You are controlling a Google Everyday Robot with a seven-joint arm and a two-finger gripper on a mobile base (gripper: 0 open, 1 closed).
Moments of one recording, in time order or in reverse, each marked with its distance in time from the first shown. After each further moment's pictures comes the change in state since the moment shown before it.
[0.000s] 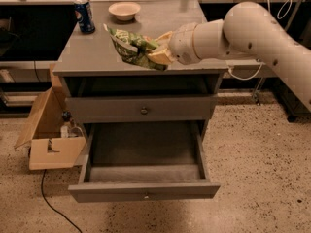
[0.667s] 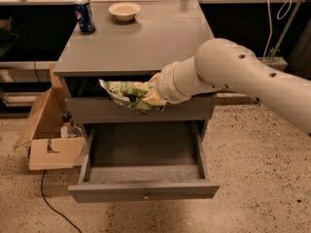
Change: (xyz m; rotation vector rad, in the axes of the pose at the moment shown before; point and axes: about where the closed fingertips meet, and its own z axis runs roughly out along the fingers) arm 0.055 0.110 0.016 -0.092 0.288 -0.089
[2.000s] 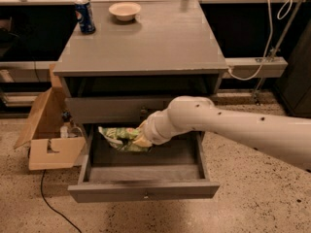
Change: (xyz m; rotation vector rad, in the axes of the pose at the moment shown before) arm 0.091 0.090 0.130 -0.173 0.069 0.127
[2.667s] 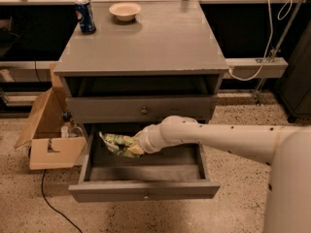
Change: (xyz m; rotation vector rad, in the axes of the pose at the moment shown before) arm 0.038 -0.010 0.107 -0.004 -0.075 0.114
